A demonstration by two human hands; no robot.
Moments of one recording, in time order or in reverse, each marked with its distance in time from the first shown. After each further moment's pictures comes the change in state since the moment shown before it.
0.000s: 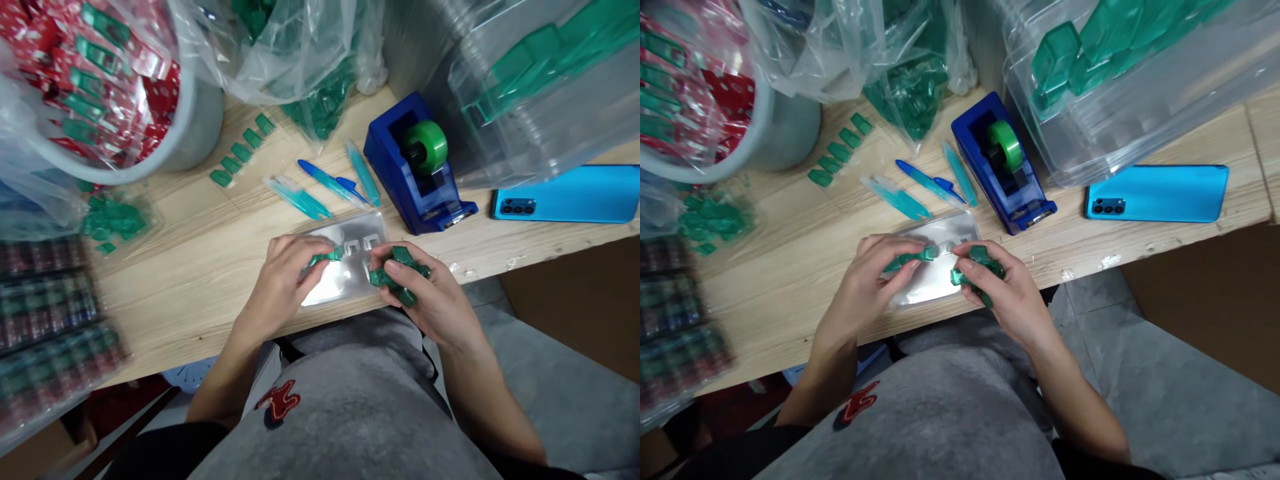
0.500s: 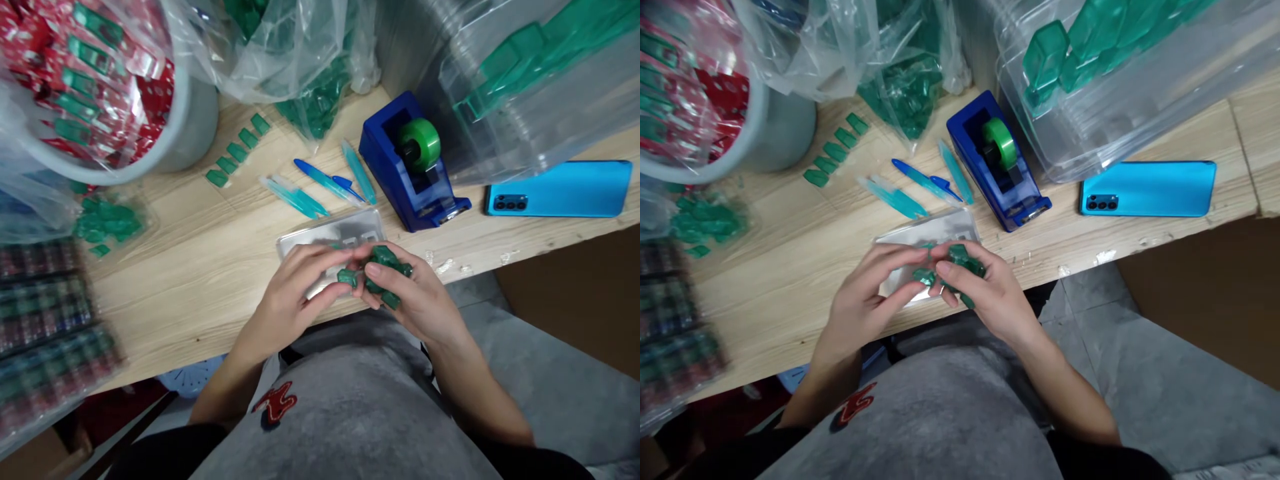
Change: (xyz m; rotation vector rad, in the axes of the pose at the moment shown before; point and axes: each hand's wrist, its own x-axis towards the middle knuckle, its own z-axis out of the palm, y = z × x) left_hand -0.004 0.019 -0.007 -0.278 0.045 -0.016; right_hand 0.000 0.000 0.018 0.082 -0.148 -0.042
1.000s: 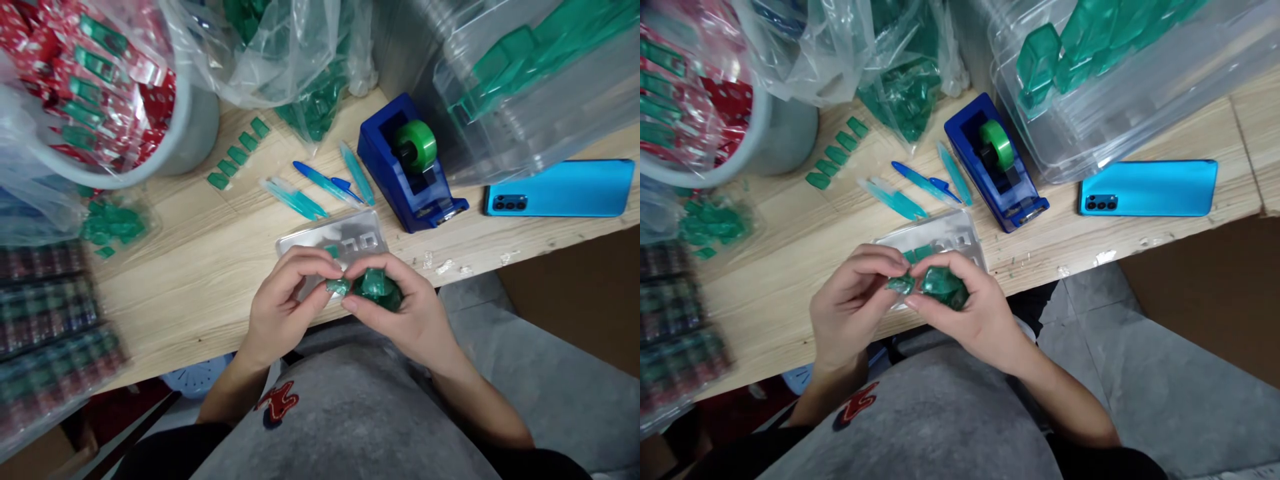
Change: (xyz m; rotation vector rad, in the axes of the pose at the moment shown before) left_hand -0.001 0.014 0.006 -0.297 0.187 -0.077; right_hand -0.014 -0.002 0.008 -0.528 0.010 -0.312
